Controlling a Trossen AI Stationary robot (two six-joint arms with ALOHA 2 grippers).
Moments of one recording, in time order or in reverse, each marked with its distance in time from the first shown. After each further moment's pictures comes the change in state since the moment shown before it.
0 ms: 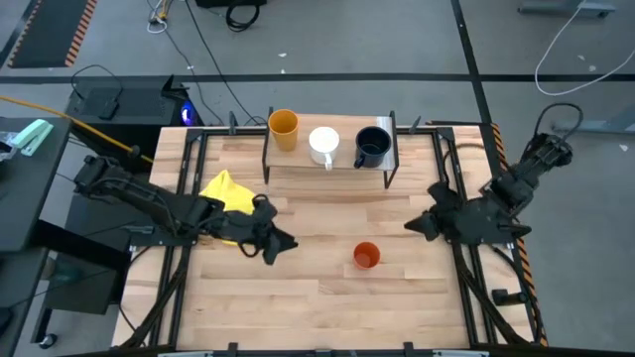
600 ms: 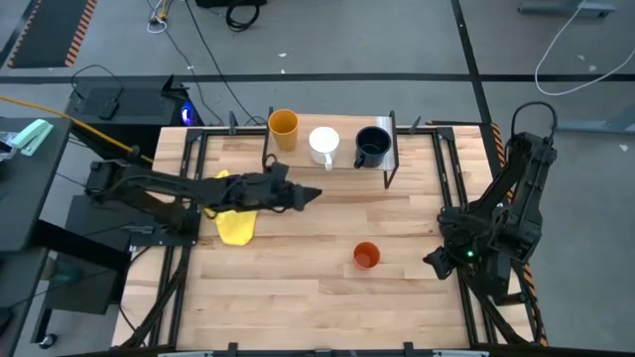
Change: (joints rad) left arm 0.304 0.149 0.000 0.360 -0.054 -0.064; right arm 0.384 0.201 0.000 -0.205 0.030 0.485
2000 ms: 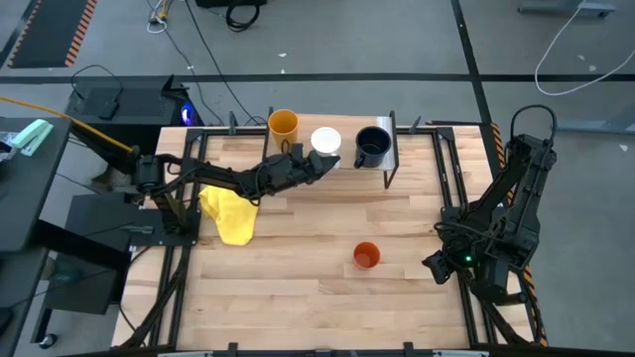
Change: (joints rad) left arm 0.228 0.378 0.000 0.628 0.069 -0.250; right arm 0.013 0.037 0.000 -0.001 0.001 0.006
